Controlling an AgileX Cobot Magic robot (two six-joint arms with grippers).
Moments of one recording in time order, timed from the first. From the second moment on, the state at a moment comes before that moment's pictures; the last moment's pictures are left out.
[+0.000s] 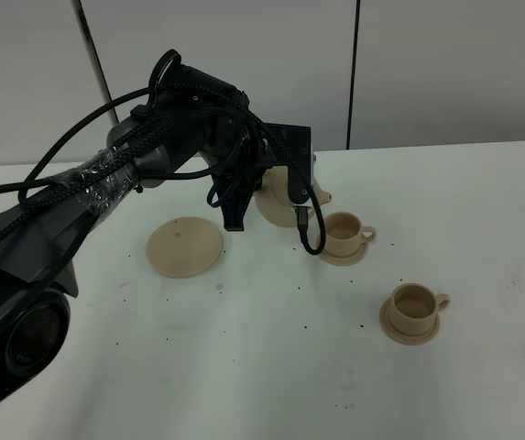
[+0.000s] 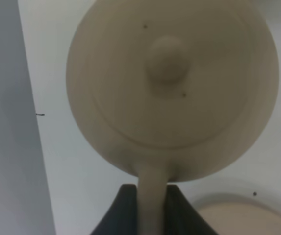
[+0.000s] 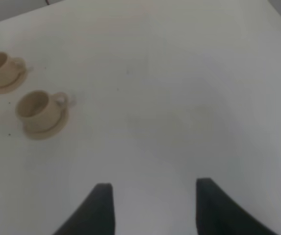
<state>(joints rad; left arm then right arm) -0.49 2.35 -2.11 0.23 0.82 1.11 -0.04 -0.01 -0.49 0.04 1.07 0.15</state>
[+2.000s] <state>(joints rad) -0.57 2.35 -2.11 0.41 0.77 1.26 -0.04 -0.01 -0.49 0.04 1.07 0.15</state>
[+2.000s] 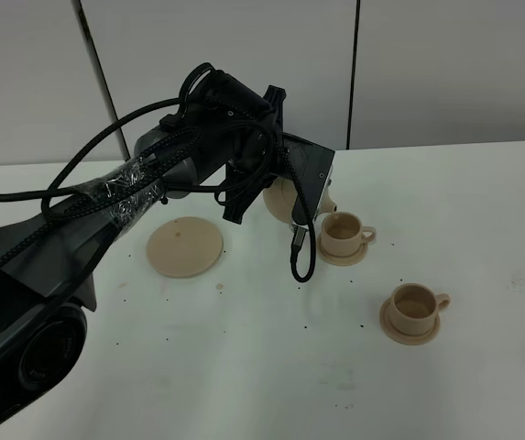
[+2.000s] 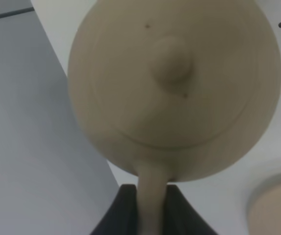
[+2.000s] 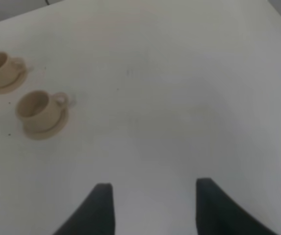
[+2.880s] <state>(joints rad) -0.58 2.35 -2.11 0.45 0.76 1.31 -0.04 -0.01 -0.49 0.04 1.07 0.15</state>
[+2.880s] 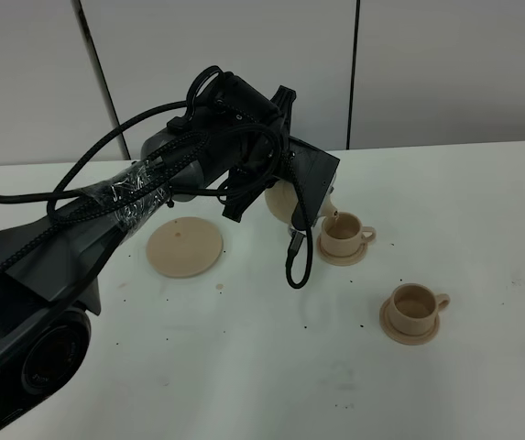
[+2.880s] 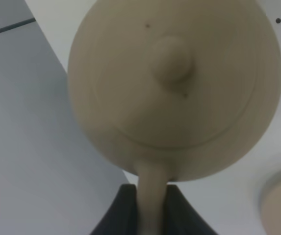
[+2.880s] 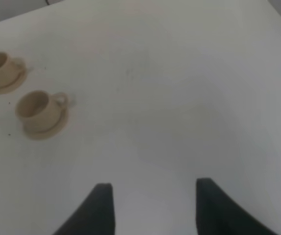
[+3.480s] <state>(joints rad) -0.59 2.35 -2.11 0.49 0.76 1.31 -0.04 -0.01 -0.49 0.04 1.07 0.15</state>
